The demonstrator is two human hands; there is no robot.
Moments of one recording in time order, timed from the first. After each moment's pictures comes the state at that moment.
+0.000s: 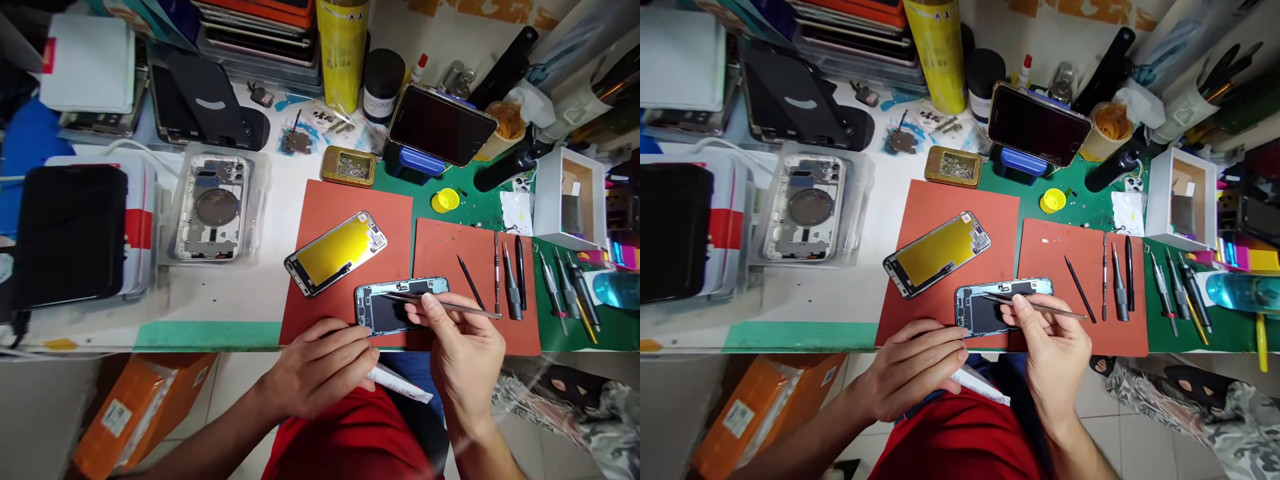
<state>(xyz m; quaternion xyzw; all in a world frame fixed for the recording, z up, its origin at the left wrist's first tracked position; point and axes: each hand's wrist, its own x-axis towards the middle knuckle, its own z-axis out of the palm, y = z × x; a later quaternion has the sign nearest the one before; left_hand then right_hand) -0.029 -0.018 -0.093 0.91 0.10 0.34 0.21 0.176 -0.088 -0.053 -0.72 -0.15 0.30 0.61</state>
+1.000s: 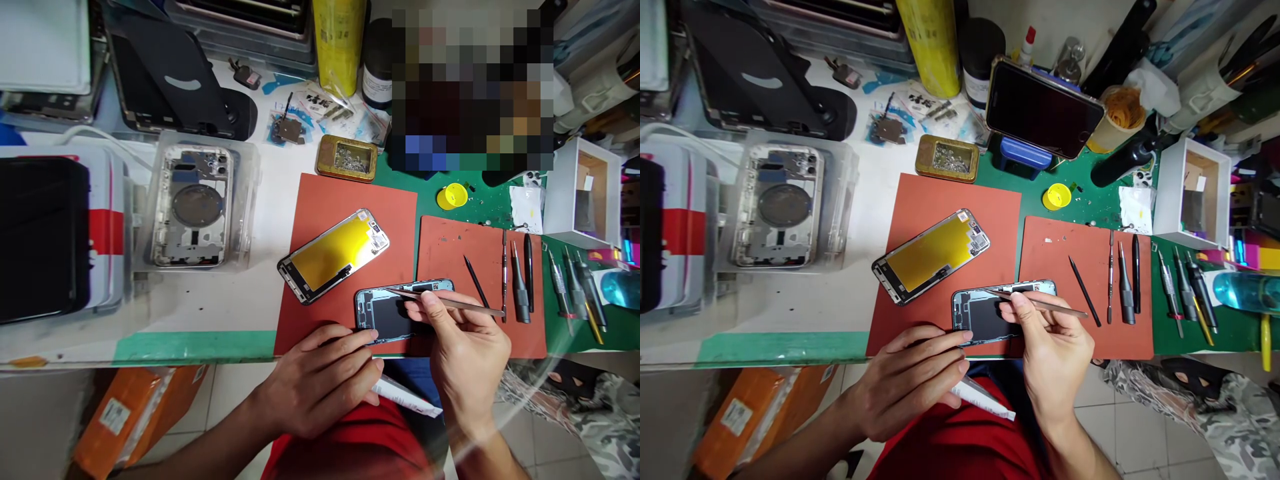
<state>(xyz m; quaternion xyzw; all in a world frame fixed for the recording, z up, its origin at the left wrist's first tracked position) -0.026 -0.016 -0.092 0.90 0.09 0.35 0.26 0.173 -0.074 -0.051 -0.77 -0.14 0.28 0.55</state>
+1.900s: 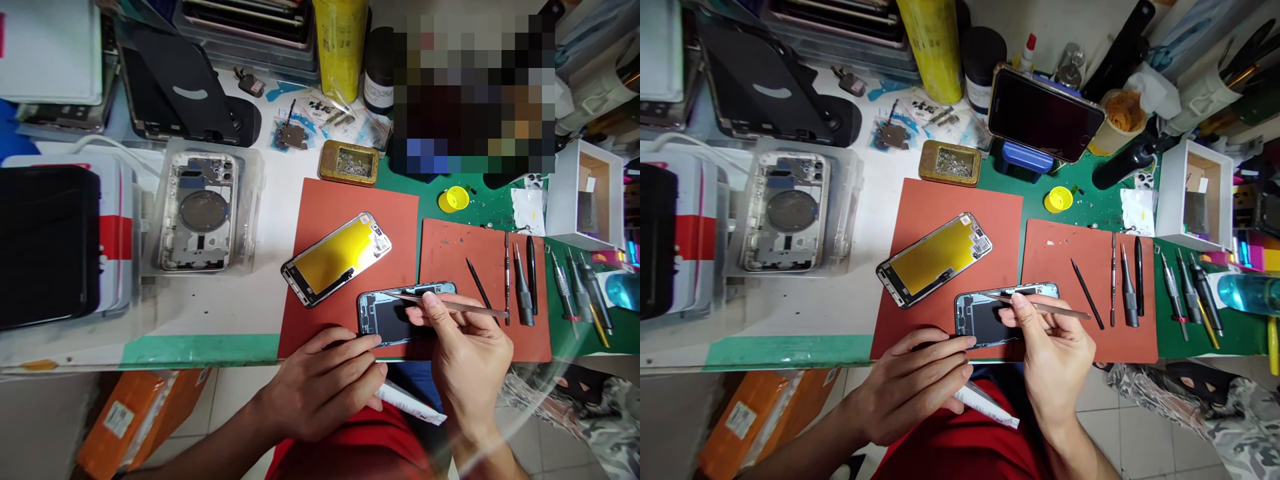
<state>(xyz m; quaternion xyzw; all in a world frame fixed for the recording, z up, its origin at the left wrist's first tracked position) -0.025 -0.015 -0.090 0.90 0.09 0.34 0.26 0.171 -0.074 -0.048 -0.79 -0.17 0.27 0.52</state>
